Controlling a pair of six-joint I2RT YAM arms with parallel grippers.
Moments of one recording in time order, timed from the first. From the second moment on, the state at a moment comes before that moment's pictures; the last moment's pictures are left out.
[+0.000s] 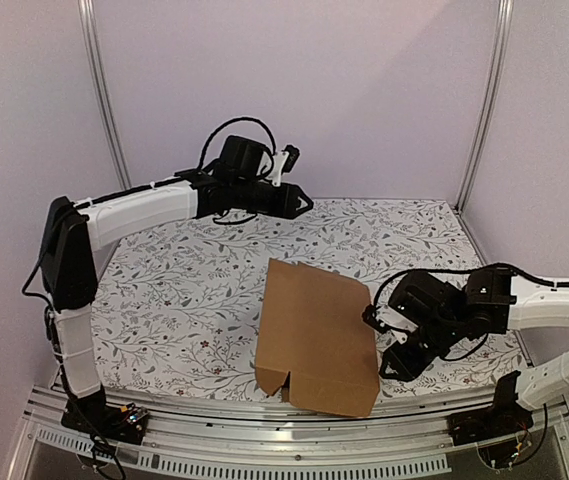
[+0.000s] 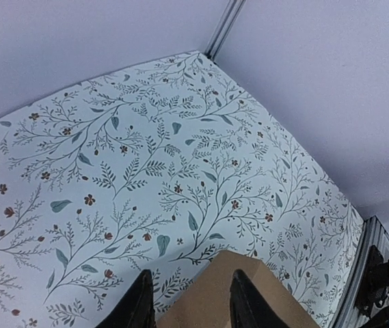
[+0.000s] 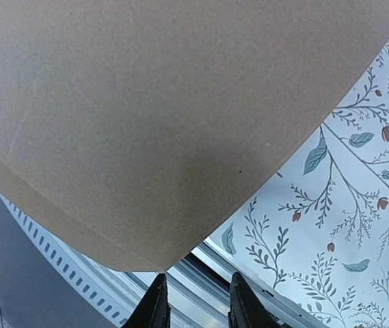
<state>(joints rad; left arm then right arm) -0.71 1.96 1.71 -0.25 0.24 -0.28 1.09 1.20 0.84 -0.83 -0.08 0.43</state>
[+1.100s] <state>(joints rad) -0.66 2.33 1.80 -0.41 0.54 -0.21 1.30 1.37 0.72 -0.65 -0.11 0.69</state>
